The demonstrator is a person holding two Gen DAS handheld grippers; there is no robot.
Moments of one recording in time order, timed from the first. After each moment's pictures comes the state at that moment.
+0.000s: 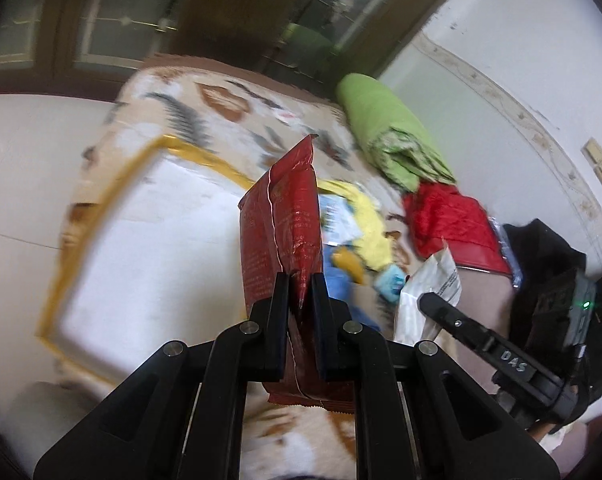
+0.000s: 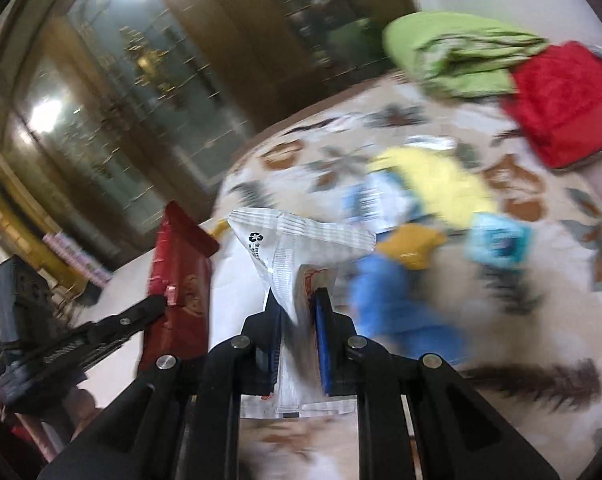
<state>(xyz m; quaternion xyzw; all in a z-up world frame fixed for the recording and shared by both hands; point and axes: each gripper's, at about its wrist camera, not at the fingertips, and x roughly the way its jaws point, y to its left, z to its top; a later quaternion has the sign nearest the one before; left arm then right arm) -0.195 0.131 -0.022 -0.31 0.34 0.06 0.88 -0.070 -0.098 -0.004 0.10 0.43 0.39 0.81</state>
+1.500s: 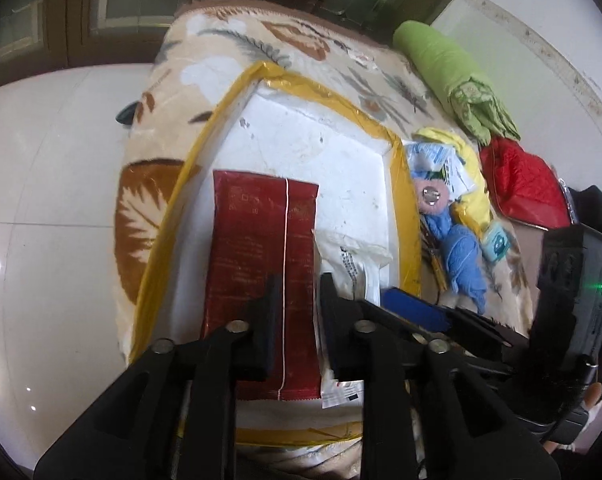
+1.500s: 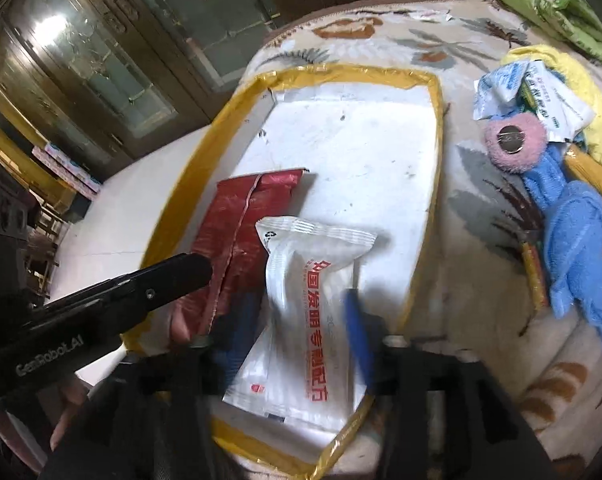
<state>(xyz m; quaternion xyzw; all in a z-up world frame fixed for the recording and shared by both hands) -0.189 0.203 -0.120 -0.27 0.44 0.09 0.85 -0.103 0.057 -0.107 -0.02 0.52 0.42 0.75</state>
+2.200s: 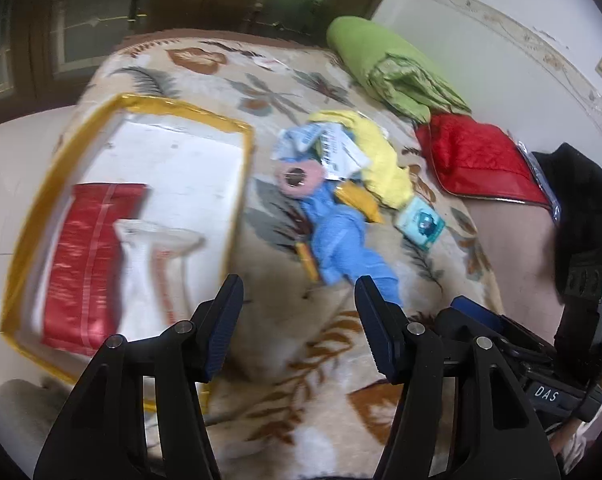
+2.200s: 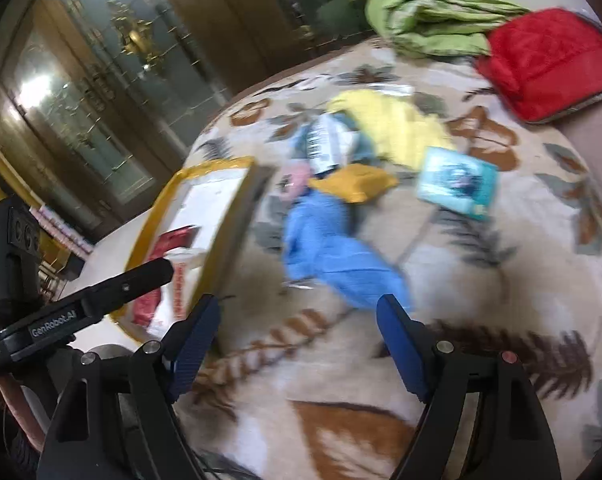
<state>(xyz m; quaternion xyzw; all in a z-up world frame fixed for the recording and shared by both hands) -0.147 0.051 -0.077 -0.23 0.42 0.05 0.88 -0.058 -0.156 -0.067 0.06 0.46 0.36 0.81</state>
